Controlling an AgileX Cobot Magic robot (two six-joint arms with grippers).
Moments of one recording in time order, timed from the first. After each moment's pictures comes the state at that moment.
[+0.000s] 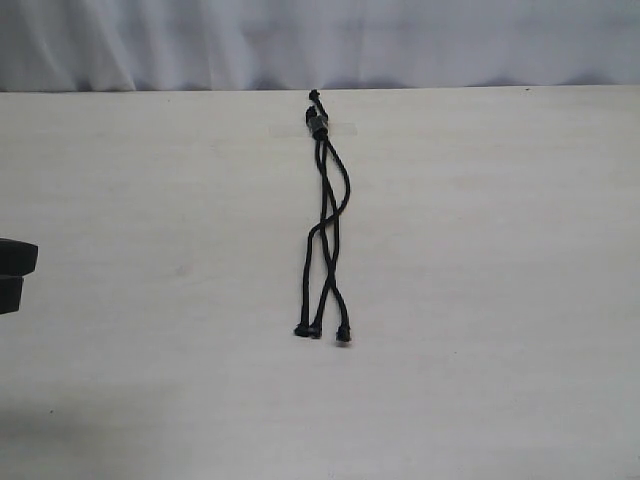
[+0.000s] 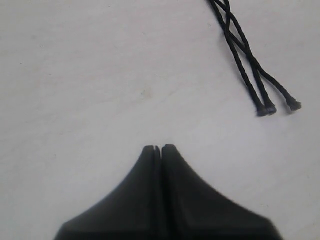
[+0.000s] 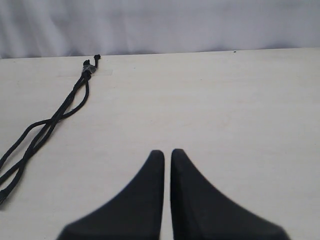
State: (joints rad) left arm 0.09 0.86 -0.48 -0.63 0.62 0.64; right arm 0.06 0.00 0.00 0.04 0.35 0.04
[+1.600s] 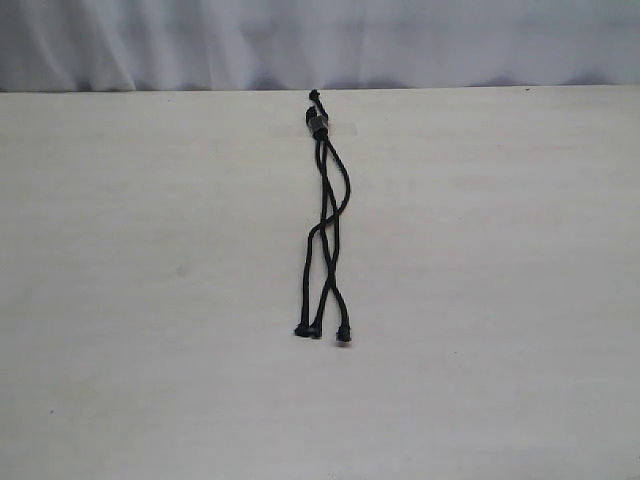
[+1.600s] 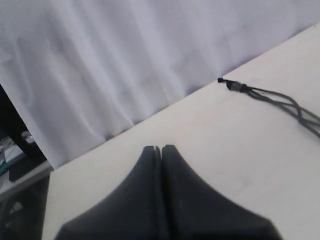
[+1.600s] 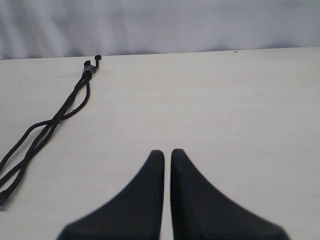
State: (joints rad) left arm 0.09 0.01 -0.32 -0.31 0.59 0.66; right arm 0.06 0.00 0.00 0.04 0.35 0.04
